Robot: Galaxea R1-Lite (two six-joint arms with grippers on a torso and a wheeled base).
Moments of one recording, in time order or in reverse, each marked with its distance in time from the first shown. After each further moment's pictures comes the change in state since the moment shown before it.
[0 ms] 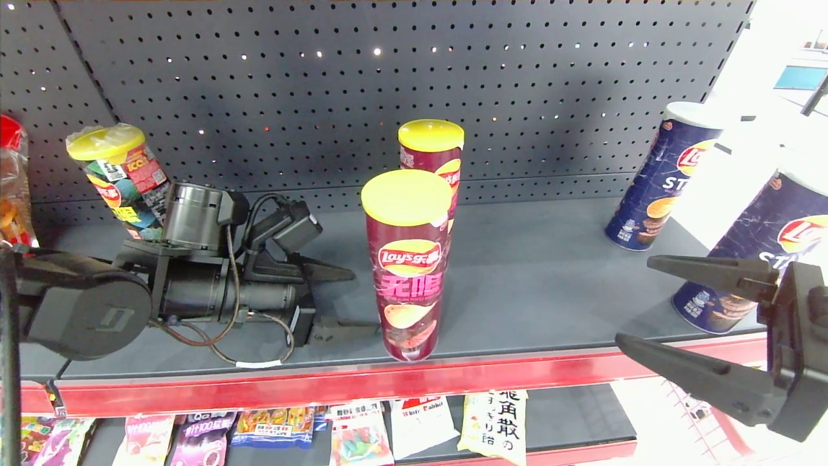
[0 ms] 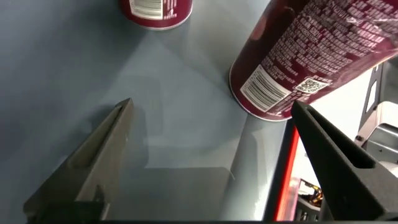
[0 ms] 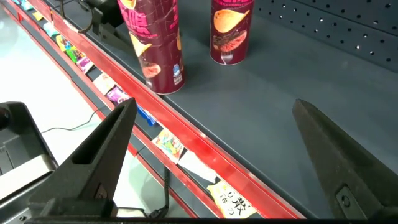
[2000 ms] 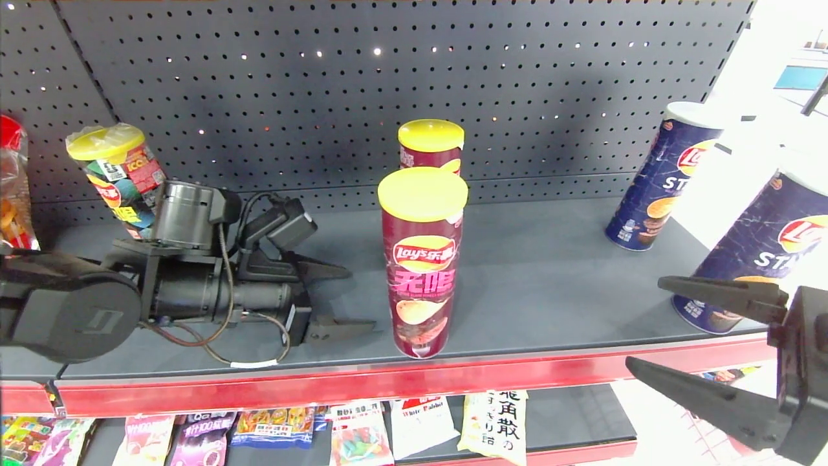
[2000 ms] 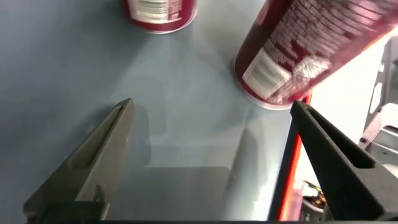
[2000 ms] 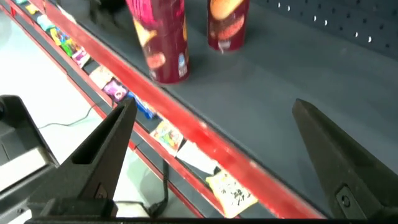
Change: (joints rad) left arm 0.010 -0.040 0.023 0.001 0.024 -0.002; right arm -0.014 -0.049 0.077 0.006 -0.024 -0.005
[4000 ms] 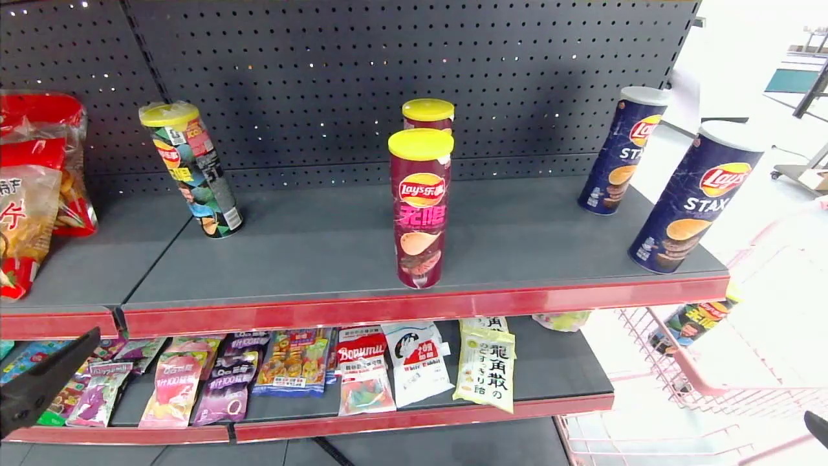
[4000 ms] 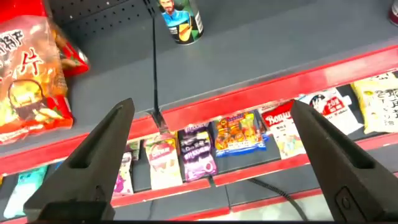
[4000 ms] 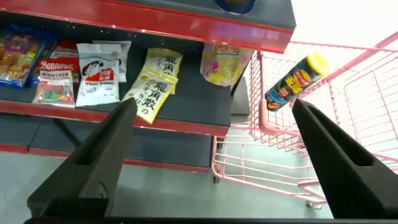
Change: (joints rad) left arm 0.034 -0.944 0.336 0.241 0.972 -0.148; right arm -0.388 -0.490 0.129 0.415 -0.305 -0.016
